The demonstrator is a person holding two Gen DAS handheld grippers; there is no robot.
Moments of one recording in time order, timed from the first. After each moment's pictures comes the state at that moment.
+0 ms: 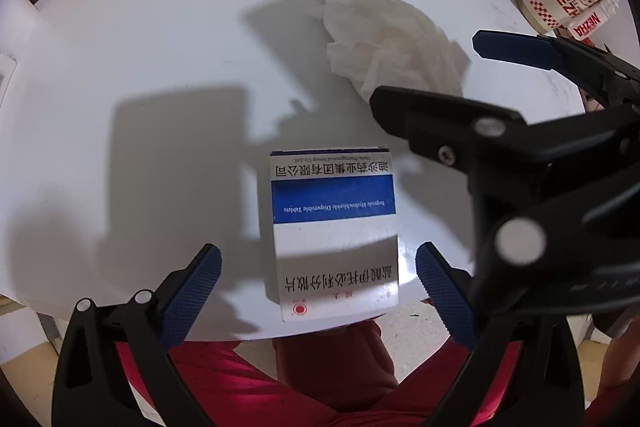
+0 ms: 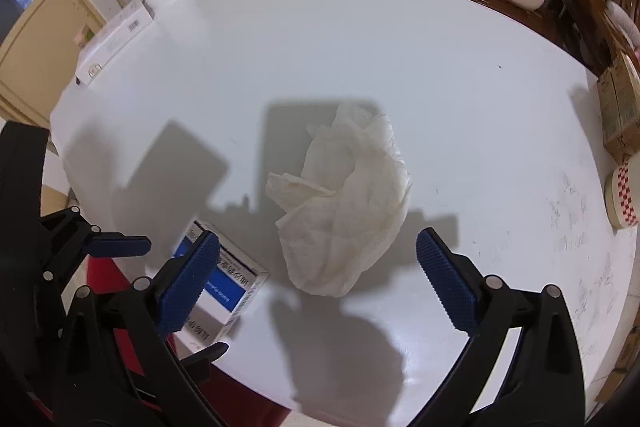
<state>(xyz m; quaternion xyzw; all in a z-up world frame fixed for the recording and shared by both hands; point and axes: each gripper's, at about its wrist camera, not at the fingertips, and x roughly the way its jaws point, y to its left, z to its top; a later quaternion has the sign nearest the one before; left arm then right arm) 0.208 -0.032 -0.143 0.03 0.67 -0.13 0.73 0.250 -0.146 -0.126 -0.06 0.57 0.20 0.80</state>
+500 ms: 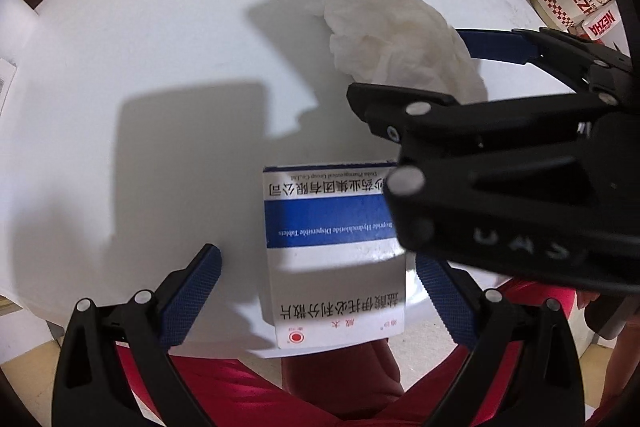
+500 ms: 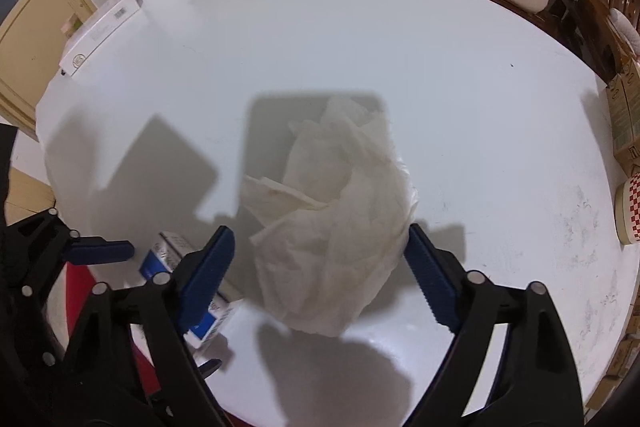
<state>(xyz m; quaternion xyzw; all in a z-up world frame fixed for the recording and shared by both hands) 0.217 -0.042 -0.154 0.05 0.67 -0.12 0.73 0.266 -0.142 -0.152 -0.08 0.57 0.19 0.80</state>
